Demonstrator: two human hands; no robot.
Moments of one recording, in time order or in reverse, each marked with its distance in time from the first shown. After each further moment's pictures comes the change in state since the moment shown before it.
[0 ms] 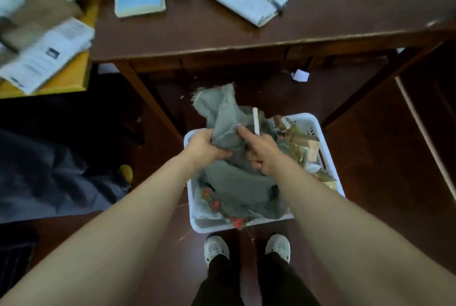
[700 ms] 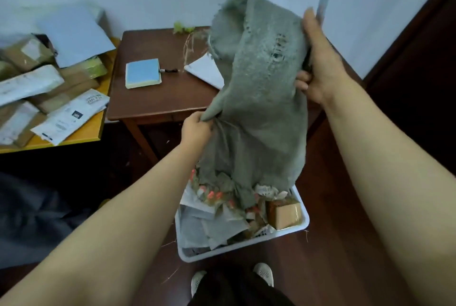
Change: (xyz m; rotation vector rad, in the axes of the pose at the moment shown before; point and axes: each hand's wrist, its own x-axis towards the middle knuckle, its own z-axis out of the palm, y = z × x) left_hand -0.070 0.155 -0.016 -0.315 0.245 0.142; right_hand -0.213 -0.239 -0.063 0.179 -0.139 -0.672
